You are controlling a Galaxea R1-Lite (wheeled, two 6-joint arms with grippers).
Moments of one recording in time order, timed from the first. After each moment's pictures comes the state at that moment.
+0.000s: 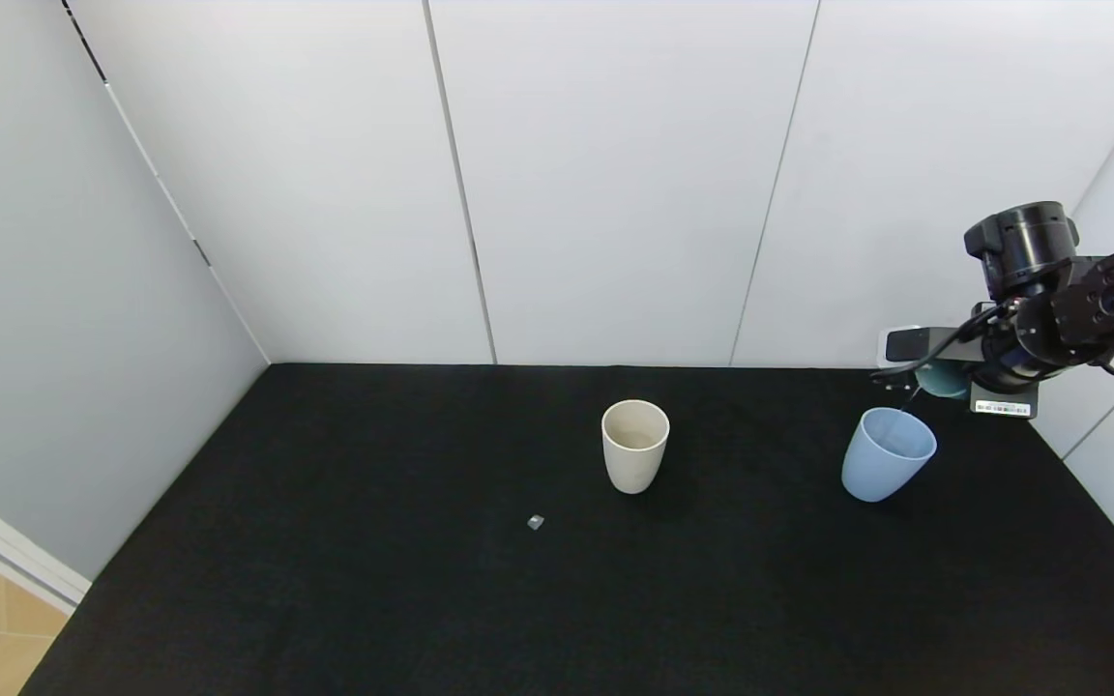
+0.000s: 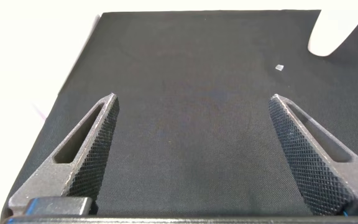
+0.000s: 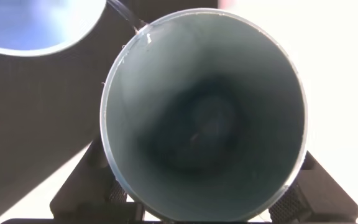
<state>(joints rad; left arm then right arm) 0.00 0.00 0.00 -0.01 0.00 0.00 0.04 1.99 -1.56 0.30 -0.44 -1.32</state>
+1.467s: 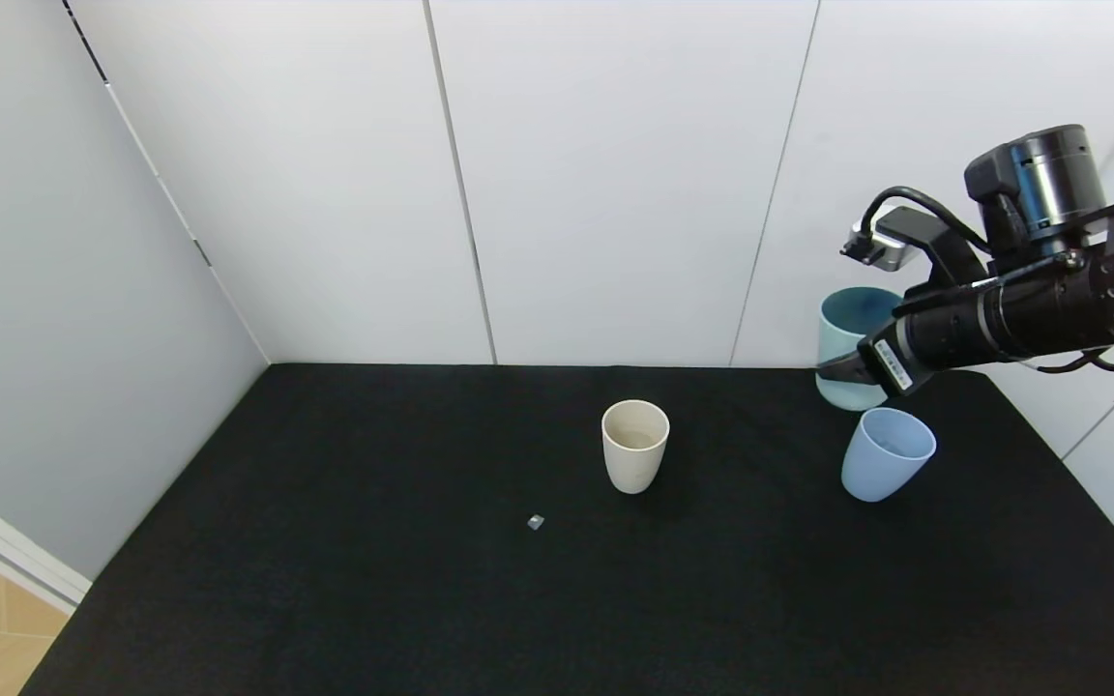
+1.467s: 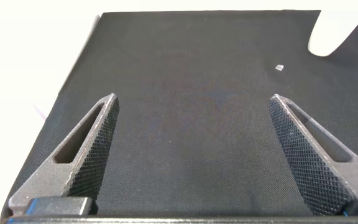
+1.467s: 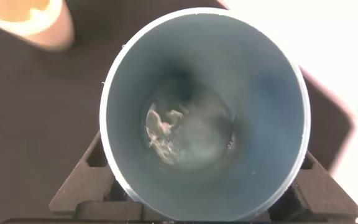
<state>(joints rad) 0.00 0.00 0.00 -0.01 0.00 0.00 0.25 1.82 -1.51 0.30 0.02 -0.36</state>
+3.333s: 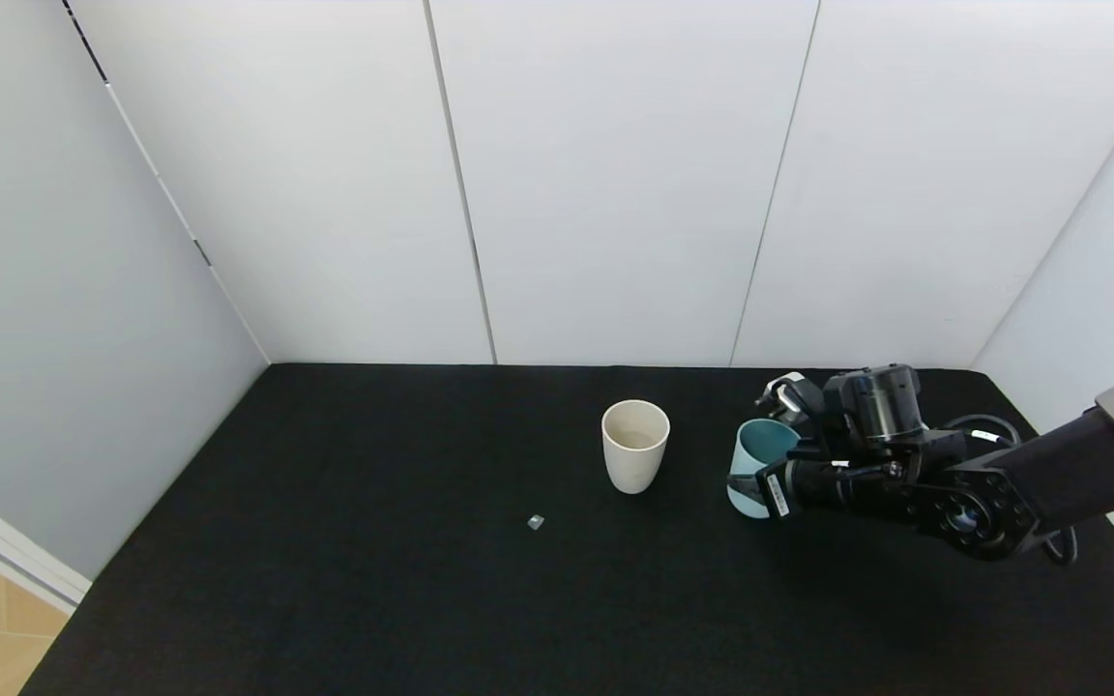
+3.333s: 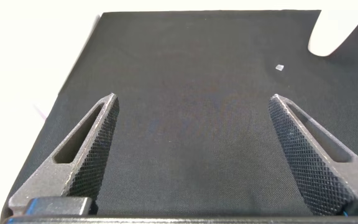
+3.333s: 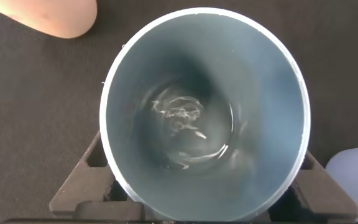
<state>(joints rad) 0.00 0.00 0.00 -0.01 0.00 0.00 0.32 2.09 -0.99 -0.48 0.07 -0.13</state>
